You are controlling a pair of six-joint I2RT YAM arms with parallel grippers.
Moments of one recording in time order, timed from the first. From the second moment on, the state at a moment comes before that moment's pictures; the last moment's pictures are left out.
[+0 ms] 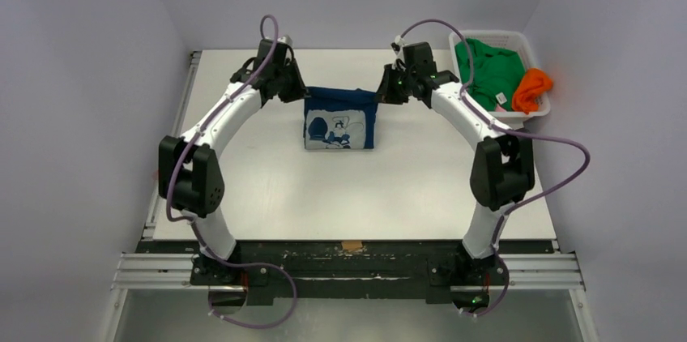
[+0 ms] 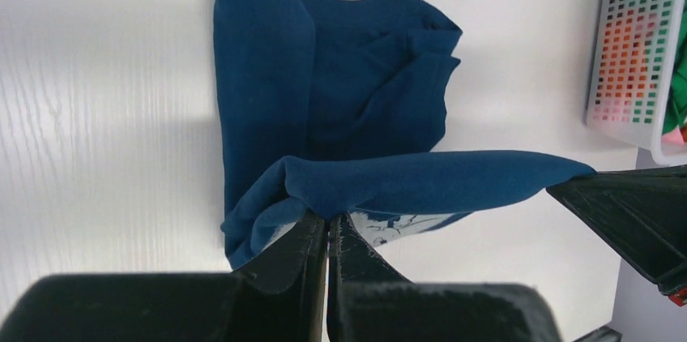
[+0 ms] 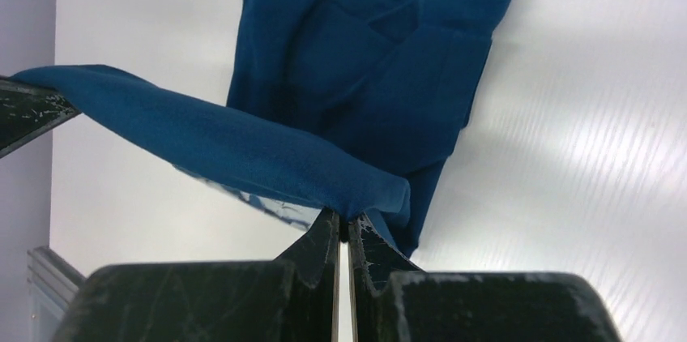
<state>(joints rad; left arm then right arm) -0.31 1.73 1.51 -0.52 0.11 -0.59 0.34 1.80 1.52 -0.47 -0.27 0.41</state>
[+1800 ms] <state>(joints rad) -0.29 2.31 1.88 -0.71 0.33 -0.52 0.28 1.79 1.39 -0.36 -0.23 0.47</state>
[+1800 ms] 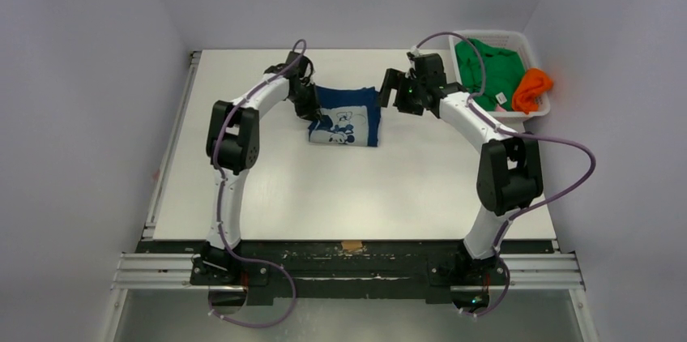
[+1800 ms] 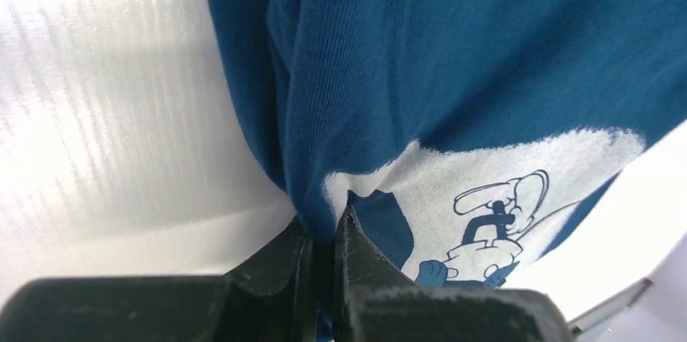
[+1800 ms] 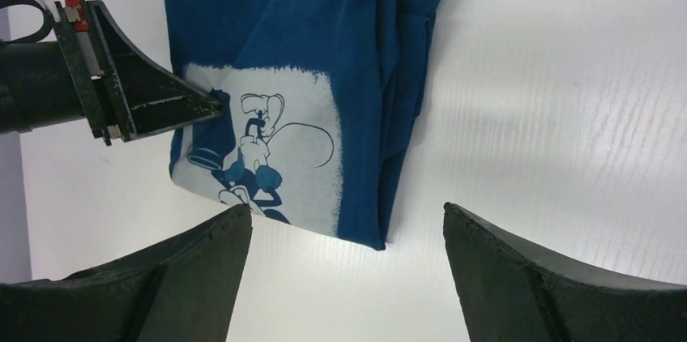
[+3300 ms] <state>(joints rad) 0.21 2.50 2.45 -0.76 -0.31 -0.04 0.28 1.97 1.60 -0.51 0.12 0.42</state>
